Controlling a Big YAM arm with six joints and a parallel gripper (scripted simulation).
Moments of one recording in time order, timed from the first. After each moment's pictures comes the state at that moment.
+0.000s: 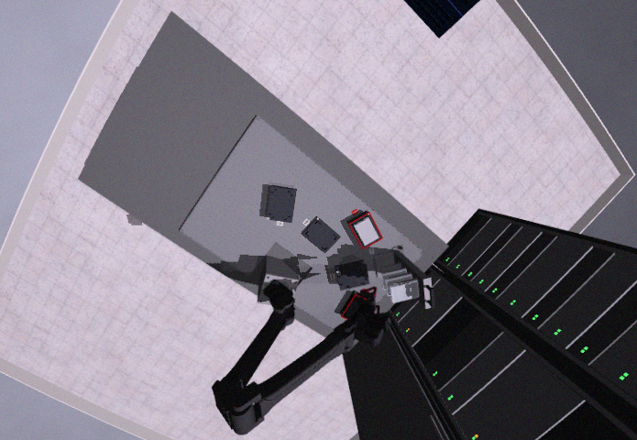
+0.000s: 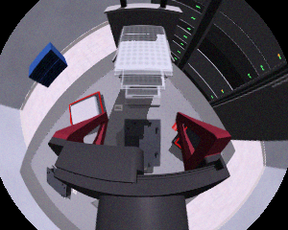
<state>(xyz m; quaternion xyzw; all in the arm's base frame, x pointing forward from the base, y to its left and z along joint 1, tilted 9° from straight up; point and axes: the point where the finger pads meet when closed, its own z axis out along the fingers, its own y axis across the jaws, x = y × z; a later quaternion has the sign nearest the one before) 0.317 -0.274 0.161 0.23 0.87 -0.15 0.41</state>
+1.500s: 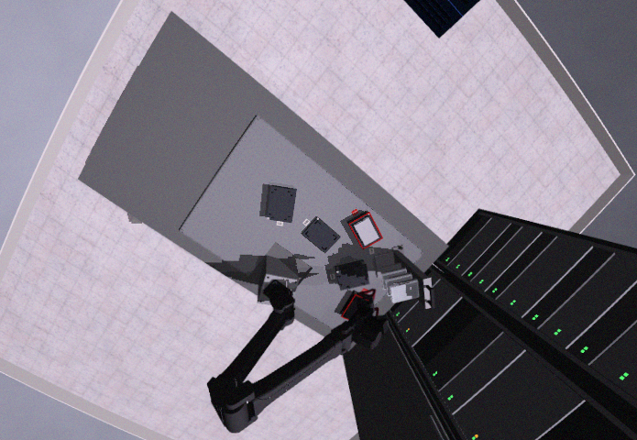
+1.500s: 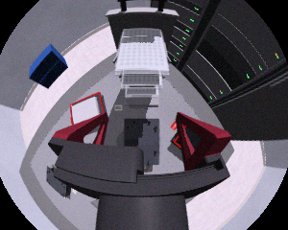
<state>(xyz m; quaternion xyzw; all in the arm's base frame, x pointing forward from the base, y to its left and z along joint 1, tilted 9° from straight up) 0.309 -0.271 0.169 0.23 0.86 -0.16 0.42</state>
